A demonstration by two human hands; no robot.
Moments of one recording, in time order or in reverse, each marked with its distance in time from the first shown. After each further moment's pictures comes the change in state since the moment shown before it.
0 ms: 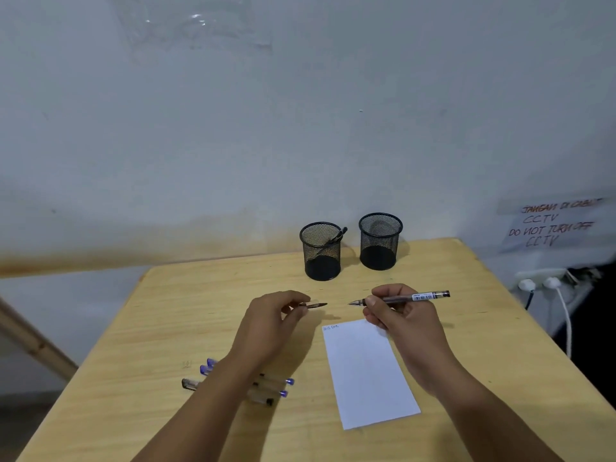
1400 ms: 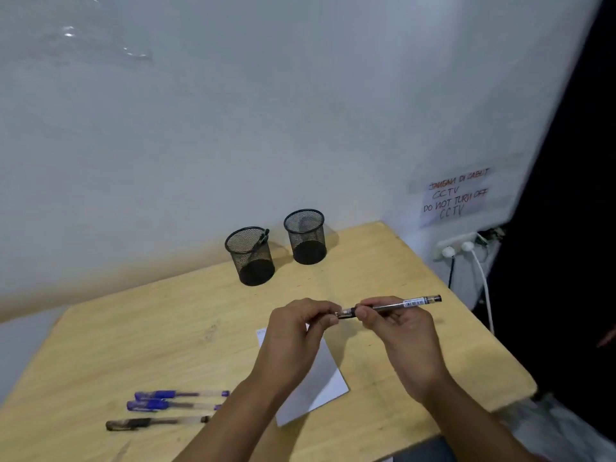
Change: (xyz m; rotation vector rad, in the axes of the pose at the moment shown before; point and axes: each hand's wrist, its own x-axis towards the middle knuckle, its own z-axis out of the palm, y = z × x) left_hand -0.023 0.114 0.081 -0.183 -0.116 0.284; right_hand -0.040 0.004 -0.087 0.089 0.149 -0.141
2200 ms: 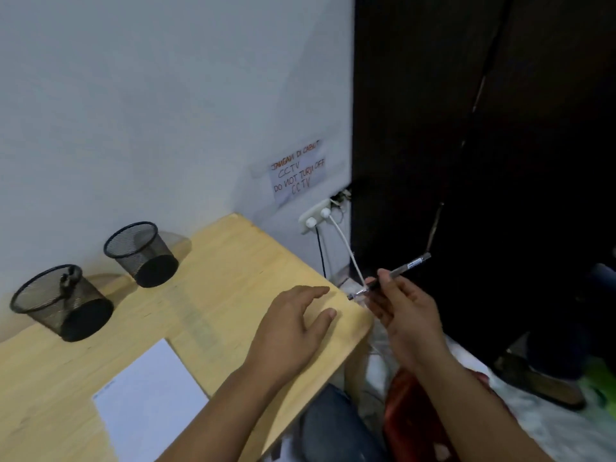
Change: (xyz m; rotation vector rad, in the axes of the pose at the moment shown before) left_hand 0.020 0.082 0.145 0.057 -0.429 0.270; right_hand -0.041 -0.025 -0.163 0.319 0.641 0.087
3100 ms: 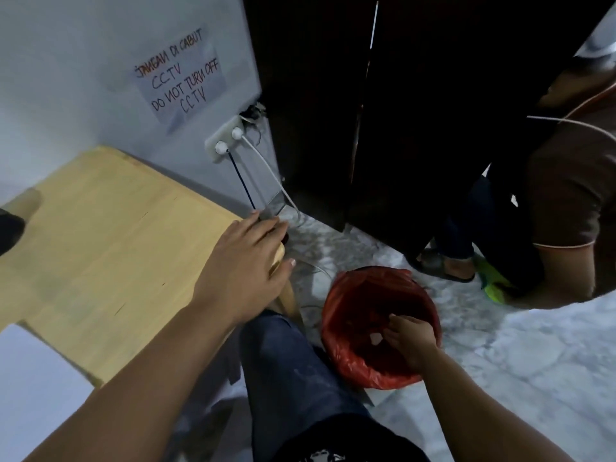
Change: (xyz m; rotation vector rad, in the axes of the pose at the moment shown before) left_hand 0.021 0.018 0.072 0.513 -0.367 0.223; right_hand -0.011 0.116 -0.252 -0.282 0.616 0.507
